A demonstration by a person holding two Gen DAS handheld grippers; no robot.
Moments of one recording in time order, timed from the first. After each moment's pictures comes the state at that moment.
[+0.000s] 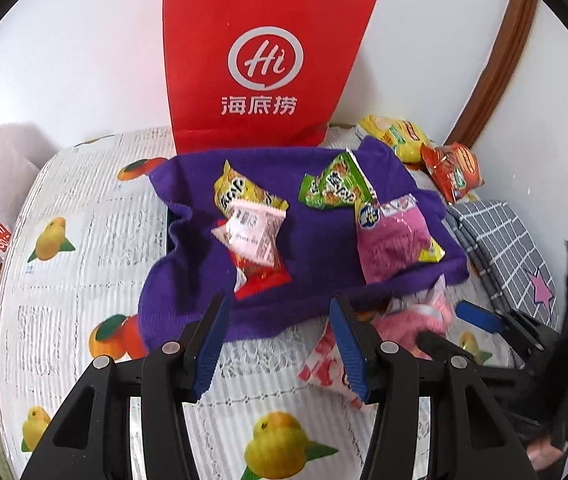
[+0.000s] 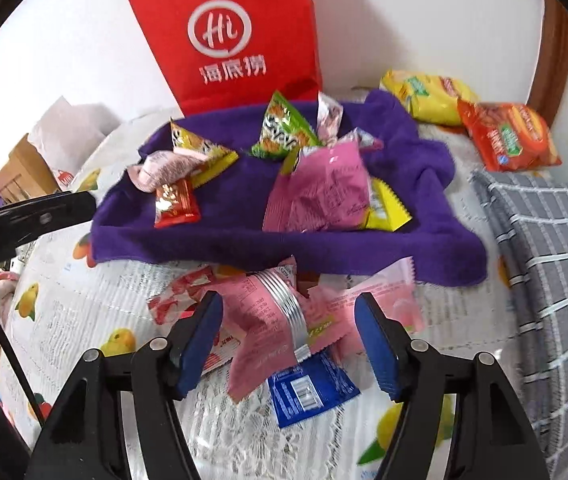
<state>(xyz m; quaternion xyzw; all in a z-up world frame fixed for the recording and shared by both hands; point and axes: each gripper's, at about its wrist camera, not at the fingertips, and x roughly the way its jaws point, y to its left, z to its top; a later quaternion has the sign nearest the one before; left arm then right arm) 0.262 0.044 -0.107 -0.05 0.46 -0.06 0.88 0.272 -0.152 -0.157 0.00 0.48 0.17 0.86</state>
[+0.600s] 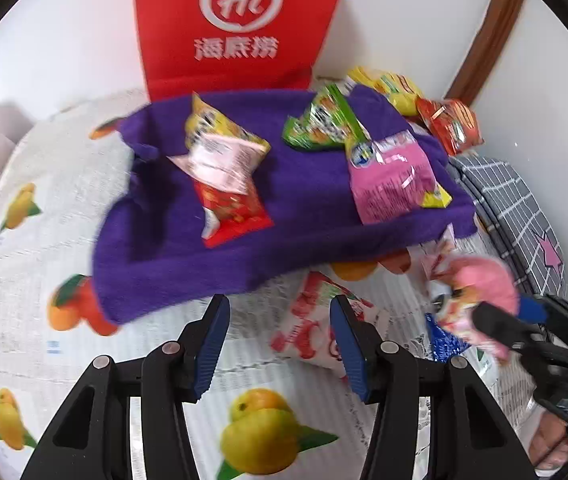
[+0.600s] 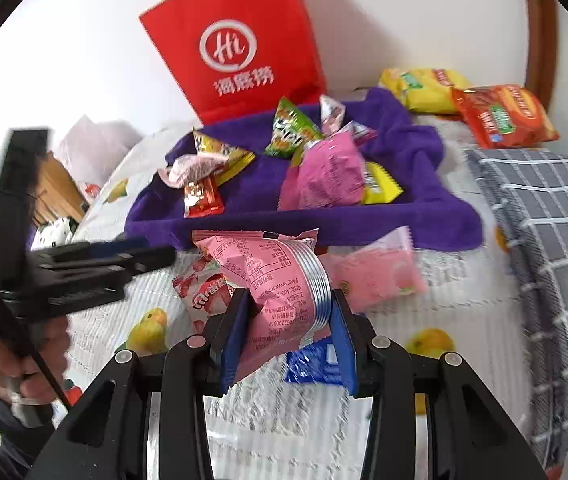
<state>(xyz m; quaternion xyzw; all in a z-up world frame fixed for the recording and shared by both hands) 0.257 0.020 -0.157 -0.04 0.50 -0.08 0.86 0.233 -0.183 -0.138 0.05 0.46 0.19 0.86</state>
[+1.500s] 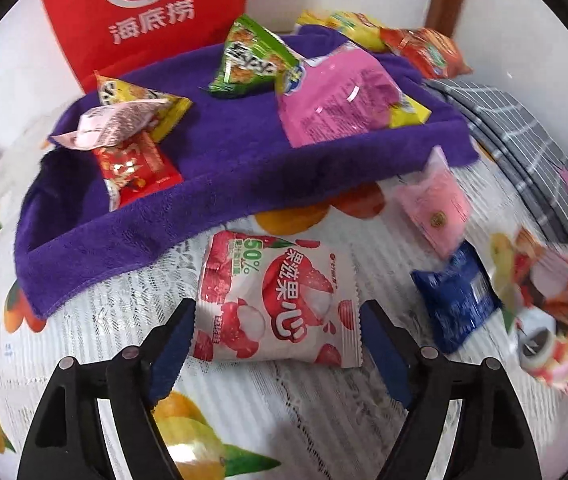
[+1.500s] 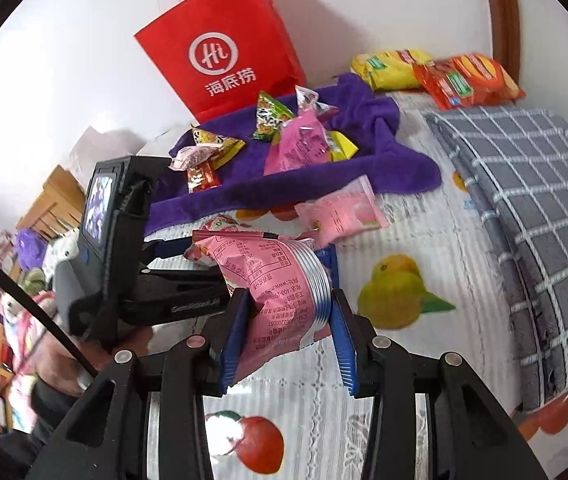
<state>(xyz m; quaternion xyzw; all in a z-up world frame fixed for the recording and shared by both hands) 0.249 -0.047 -0.200 0.05 0.52 -0.08 0.85 0.186 -0.227 -0.133 0.10 0.48 0.19 0.85</state>
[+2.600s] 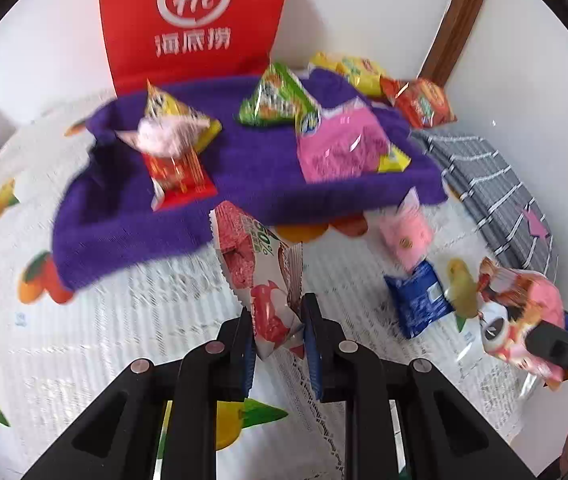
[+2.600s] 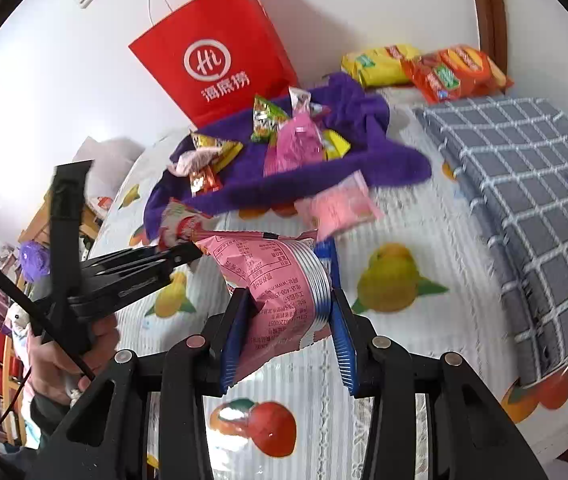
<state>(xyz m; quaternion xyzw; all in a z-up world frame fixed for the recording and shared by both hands) 0.224 -0.005 -0.156 -0.02 0.49 -0.11 0.87 0.178 -0.228 -0.117 0.11 0.48 0.18 0.85</state>
